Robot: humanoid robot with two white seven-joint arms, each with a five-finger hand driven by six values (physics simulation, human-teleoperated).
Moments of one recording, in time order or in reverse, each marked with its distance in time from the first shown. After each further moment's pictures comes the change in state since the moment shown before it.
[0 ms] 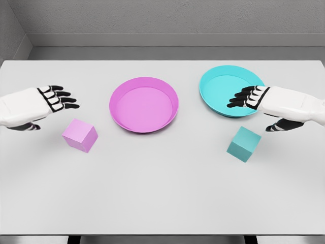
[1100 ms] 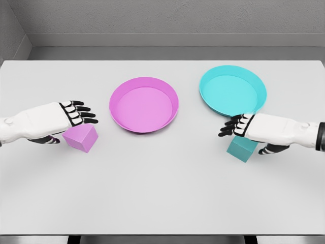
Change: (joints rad) left arm -0.005 -0.067 -0.075 -0.029 0.035 0.000 -0.030; right arm 0.043 0.038 0.081 -0.002 0.110 0.000 0.045
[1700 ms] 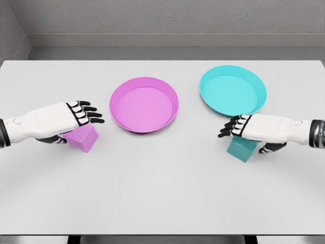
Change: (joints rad) left arm -0.028 -0.052 -0.029 0.028 -0.010 0.000 -0.001; right arm -0.035 0.061 0.002 0.057 0.035 0.000 0.077
